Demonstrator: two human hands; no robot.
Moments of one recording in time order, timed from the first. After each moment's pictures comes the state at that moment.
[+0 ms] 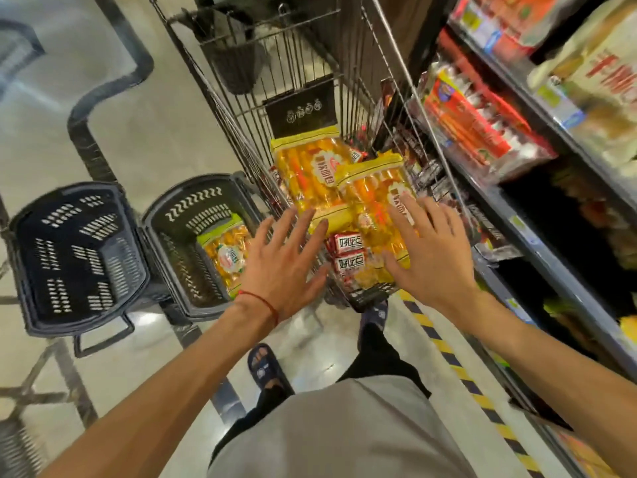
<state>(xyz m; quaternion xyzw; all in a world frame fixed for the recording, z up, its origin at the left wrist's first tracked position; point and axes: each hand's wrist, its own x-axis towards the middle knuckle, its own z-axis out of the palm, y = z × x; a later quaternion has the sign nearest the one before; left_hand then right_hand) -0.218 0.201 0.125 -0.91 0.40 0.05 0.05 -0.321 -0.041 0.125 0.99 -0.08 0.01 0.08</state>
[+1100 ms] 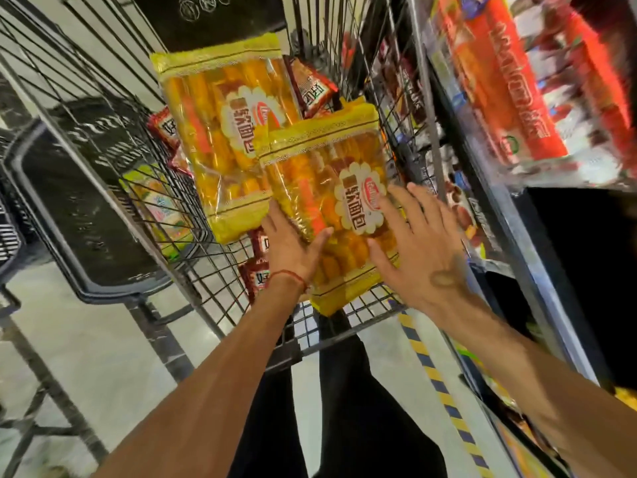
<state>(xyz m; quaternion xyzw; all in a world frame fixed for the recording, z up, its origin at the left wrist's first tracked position) -0.185 -0.052 -0.085 -0.85 -0.14 0.33 -0.39 -0.260 -0.232 -0.040 0.99 -0.06 -0.07 -0.06</state>
